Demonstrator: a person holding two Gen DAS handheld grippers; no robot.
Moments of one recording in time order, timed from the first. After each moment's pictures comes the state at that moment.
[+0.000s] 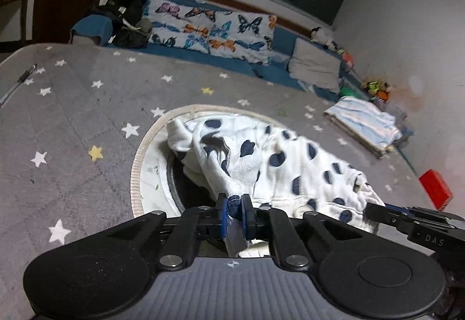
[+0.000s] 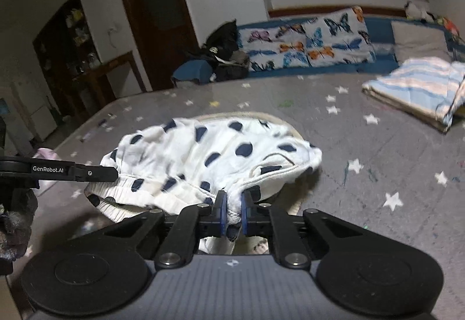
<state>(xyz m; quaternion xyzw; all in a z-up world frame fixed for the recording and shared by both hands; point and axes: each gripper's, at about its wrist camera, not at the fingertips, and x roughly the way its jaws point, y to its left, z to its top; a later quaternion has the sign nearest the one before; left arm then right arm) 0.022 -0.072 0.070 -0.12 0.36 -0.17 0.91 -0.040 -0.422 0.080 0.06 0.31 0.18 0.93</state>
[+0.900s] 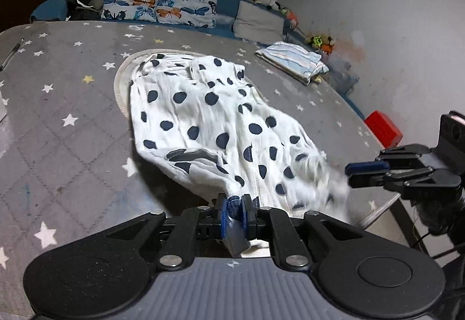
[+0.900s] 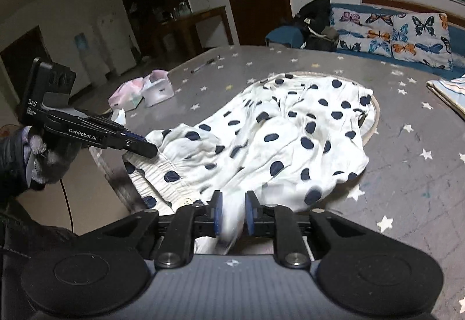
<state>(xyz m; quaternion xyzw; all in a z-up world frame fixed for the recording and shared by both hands) -0.120 -0.041 0.086 -0.08 0.41 -0.28 0.86 -0.170 -0.418 0.116 -0.02 0.36 0.35 0.86</state>
